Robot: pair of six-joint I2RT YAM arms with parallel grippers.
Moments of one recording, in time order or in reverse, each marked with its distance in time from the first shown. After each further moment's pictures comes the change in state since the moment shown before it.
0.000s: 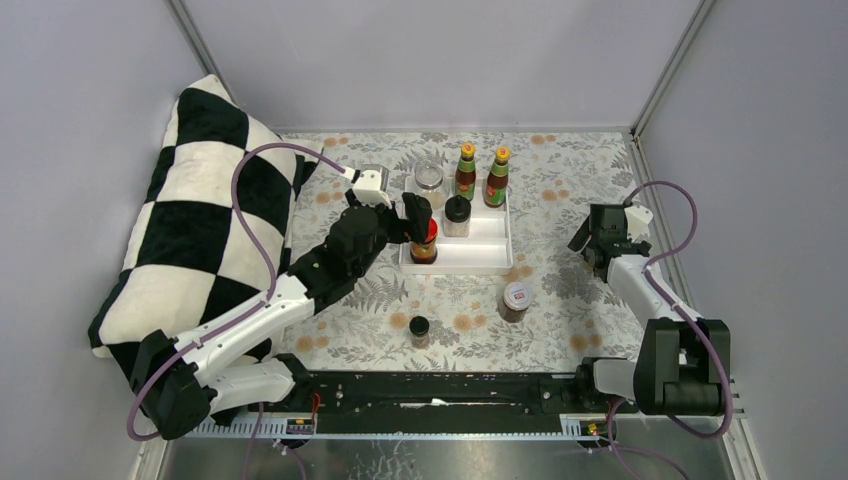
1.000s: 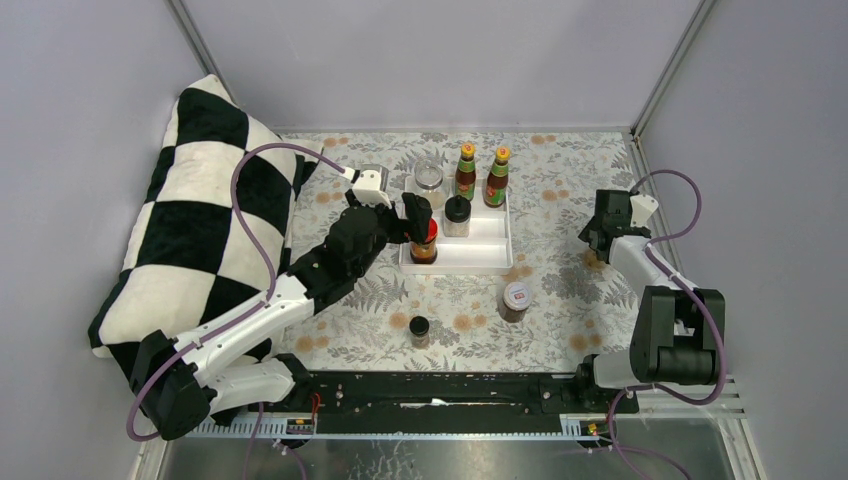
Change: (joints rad) left arm -0.004 -0.002 0.000 -0.001 0.004 -0.006; right arm -0.068 0.162 0.111 0.042 0.009 -0.002
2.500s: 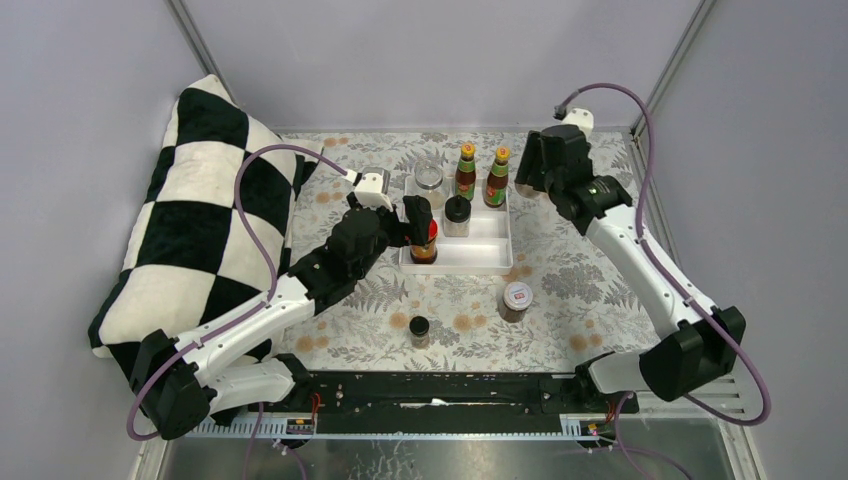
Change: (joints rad) left arm -0.006 0.001 -0.010 -0.019 0.005 -0.010; right arm 0.454 -0.058 0.542 -0.245 -0.059 -0.139
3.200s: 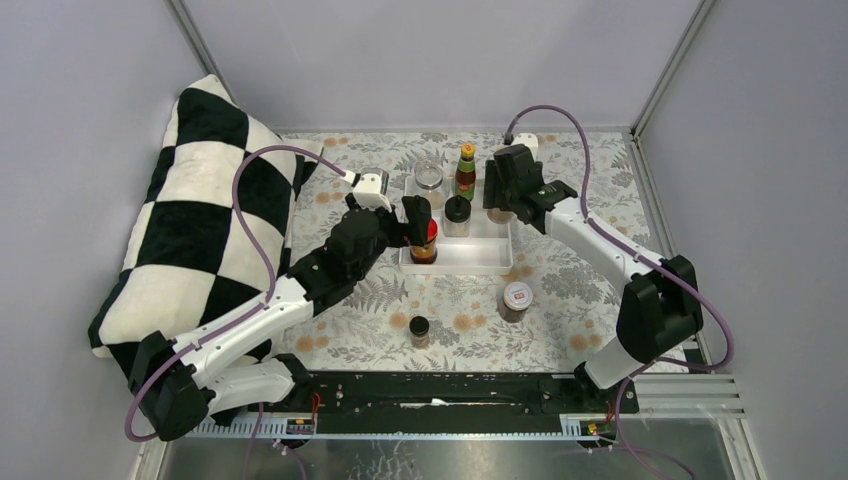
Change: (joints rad) left arm -0.006 -0.010 -0.001 -0.009 -0.016 -0.002; right arm 0.120 0.220 -0.045 0.097 -0.019 -0.044
